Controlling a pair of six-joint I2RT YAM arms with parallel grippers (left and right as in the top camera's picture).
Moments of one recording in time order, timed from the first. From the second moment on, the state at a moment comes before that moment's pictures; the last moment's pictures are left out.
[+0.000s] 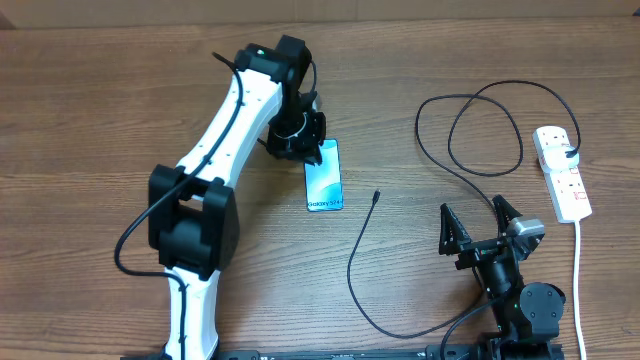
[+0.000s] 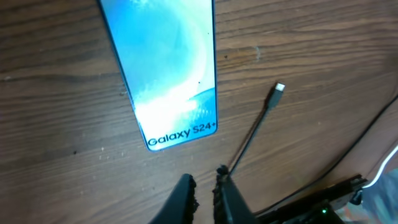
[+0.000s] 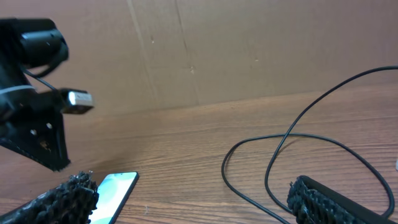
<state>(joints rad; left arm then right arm) -0.37 2.20 1.98 -1.39 0.39 -0.31 0.02 0.01 0.02 -0.02 -0.20 0.22</state>
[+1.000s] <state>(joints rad) -0.50 2.27 1.98 -1.23 0.04 -0.53 0.02 0.01 0.02 -0.02 -0.20 0.21</state>
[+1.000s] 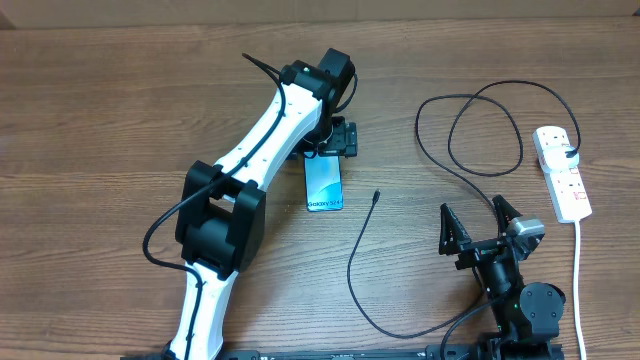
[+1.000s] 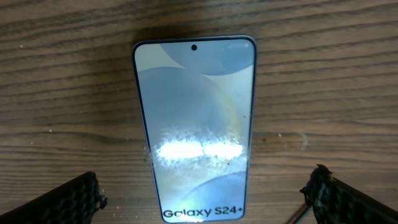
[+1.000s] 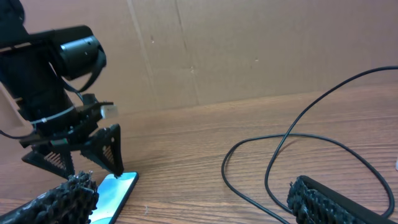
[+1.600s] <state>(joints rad) -0.50 2.36 1.98 -1.18 0.03 -0.60 0.02 0.01 0.02 -0.02 -0.20 0.22</state>
